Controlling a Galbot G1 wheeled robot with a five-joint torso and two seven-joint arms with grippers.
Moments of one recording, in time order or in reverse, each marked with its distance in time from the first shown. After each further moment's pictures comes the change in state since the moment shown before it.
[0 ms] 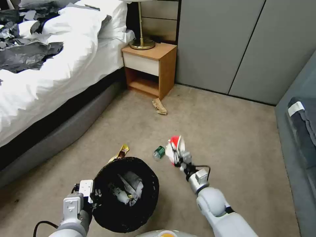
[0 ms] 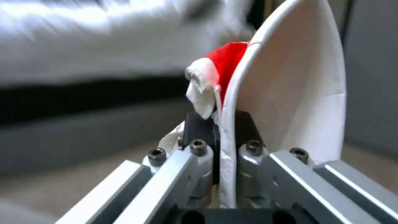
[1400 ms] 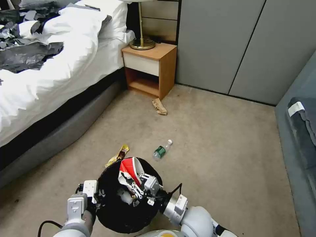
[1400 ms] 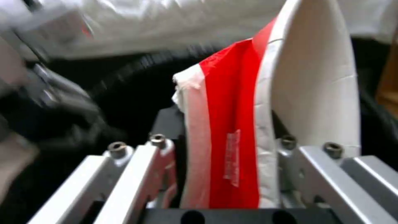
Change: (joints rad) left arm 0.003 -0.016 0.027 -0.008 0.018 0.002 0.000; right arm 0.021 -0.104 -0.382 0.005 0.001 -0.074 -0.053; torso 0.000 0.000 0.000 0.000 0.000
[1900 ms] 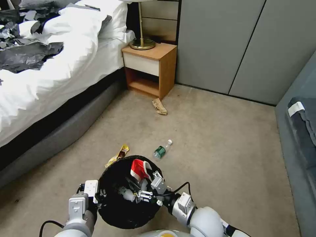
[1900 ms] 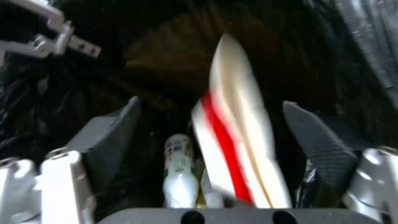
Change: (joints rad) left arm -0.003 -0.008 0.008 0.000 0.006 0.000 0.005; right arm -0.004 -0.123 -0.021 0.089 0.022 -0.227 0.106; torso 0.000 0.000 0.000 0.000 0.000
